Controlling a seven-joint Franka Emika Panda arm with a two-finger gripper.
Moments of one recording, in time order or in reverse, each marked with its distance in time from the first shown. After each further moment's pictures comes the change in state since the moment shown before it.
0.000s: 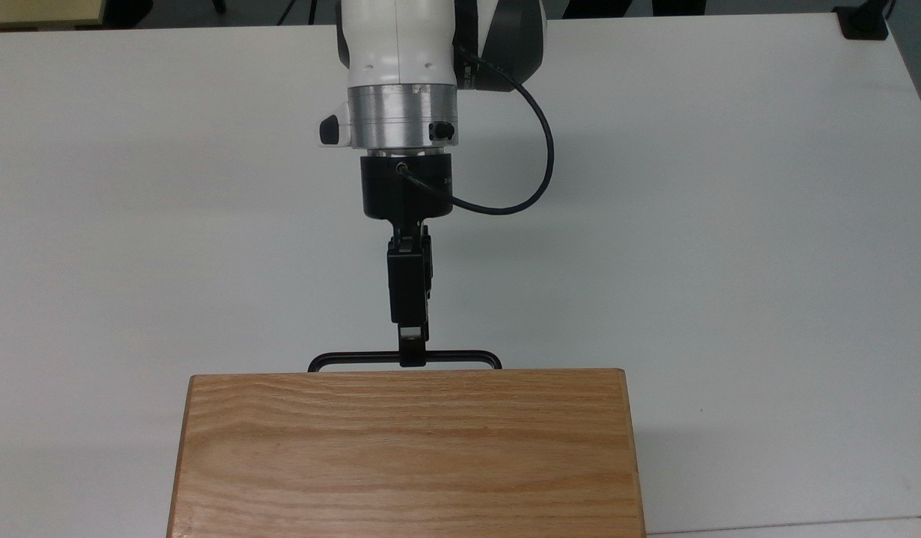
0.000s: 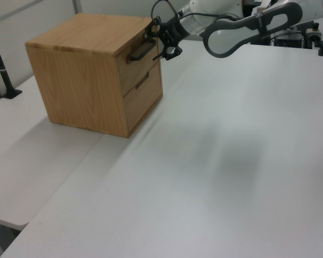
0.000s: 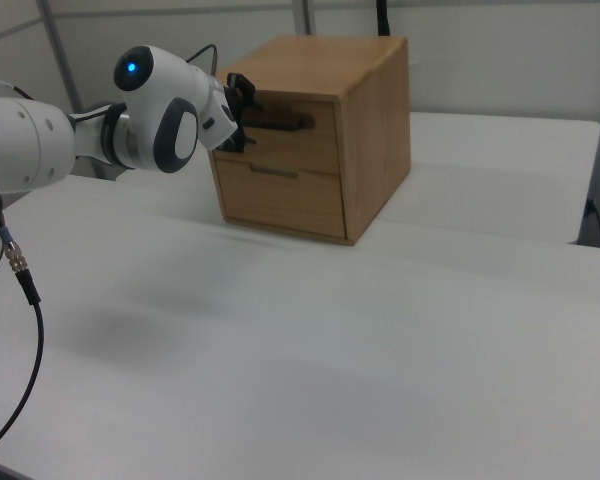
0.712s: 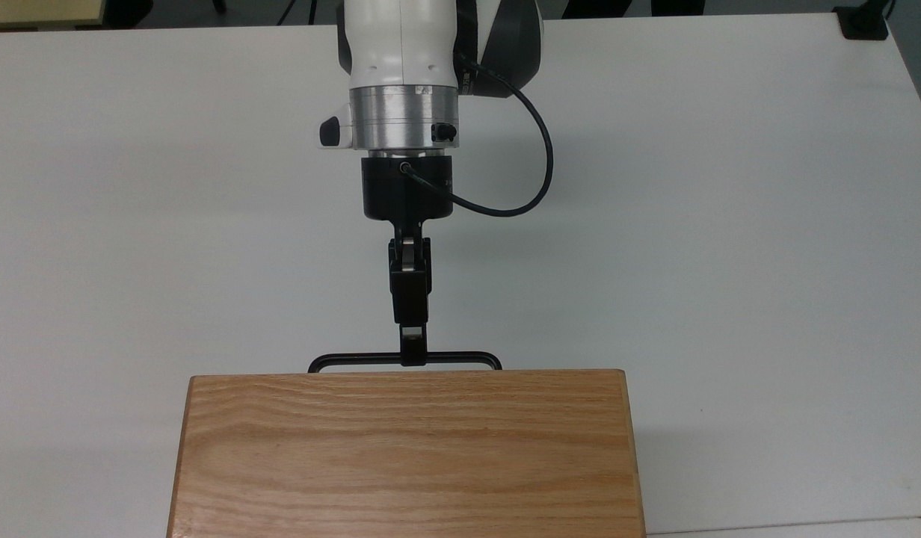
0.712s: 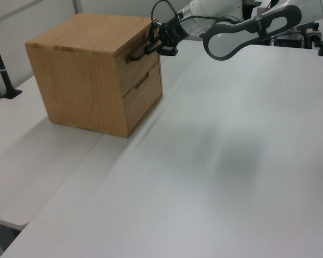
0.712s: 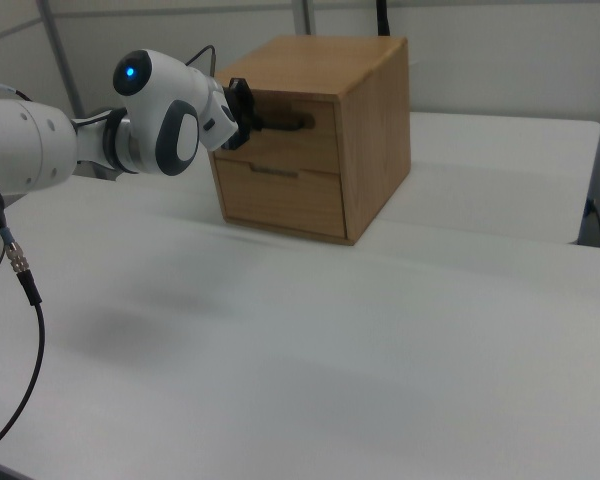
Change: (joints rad) arm -0.001 0.006 -0.002 -0.005 -0.037 0.036 0.006
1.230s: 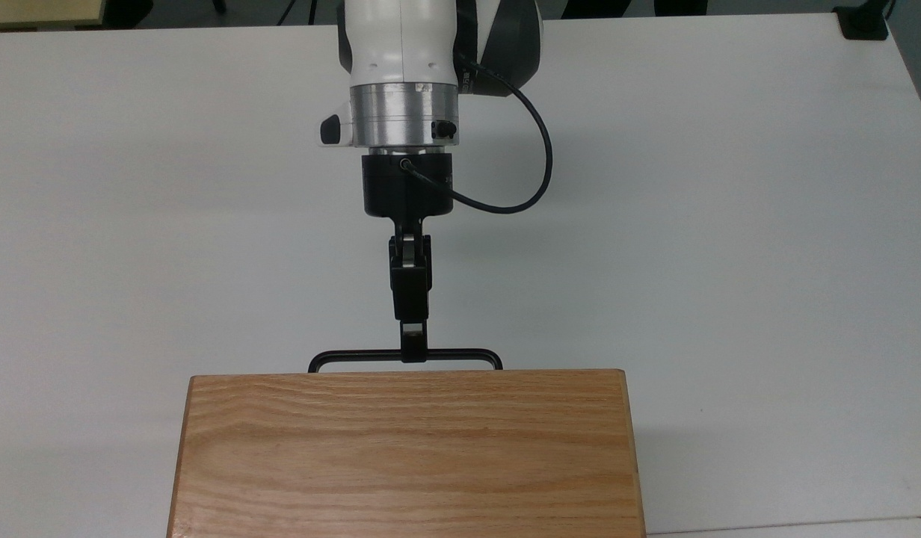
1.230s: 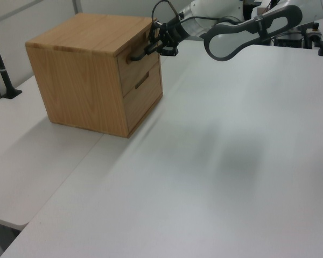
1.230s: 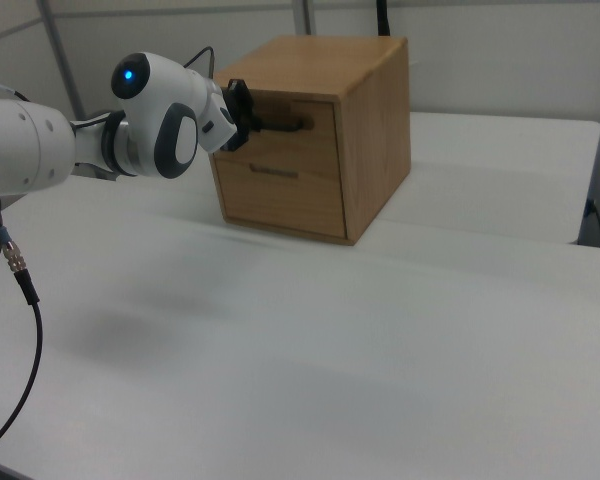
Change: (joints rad) arm 0.002 -0.016 0.000 -0.030 -0.001 0.023 0.002
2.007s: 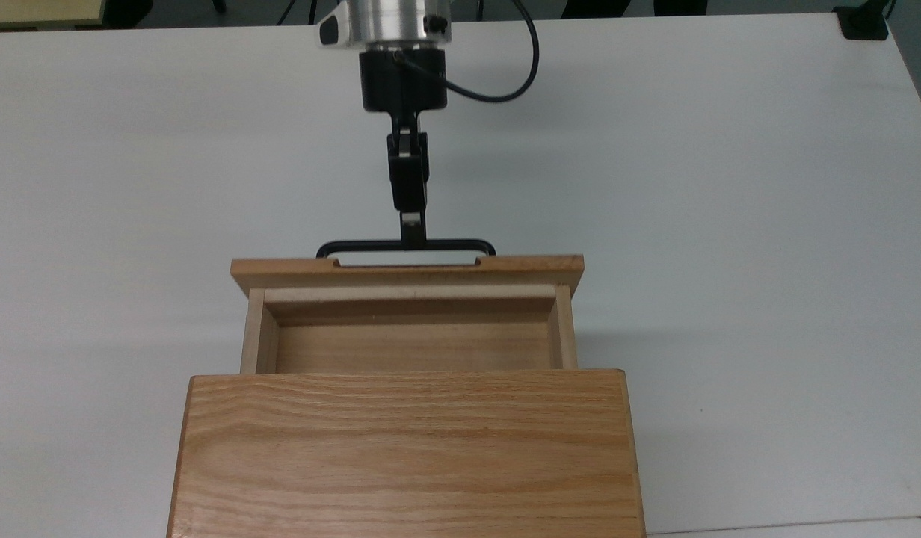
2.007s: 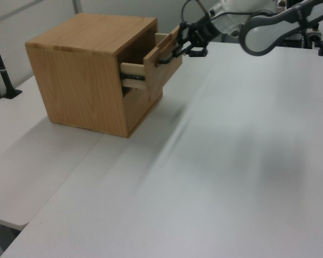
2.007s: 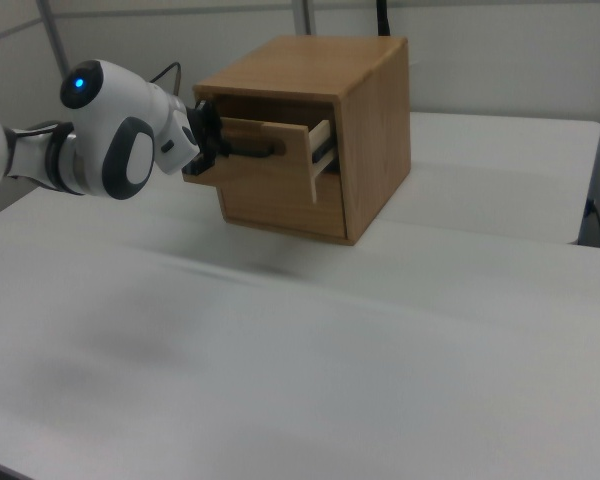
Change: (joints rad) arm 0.017 -0.343 0.003 -0.439 0.000 0.016 0.000
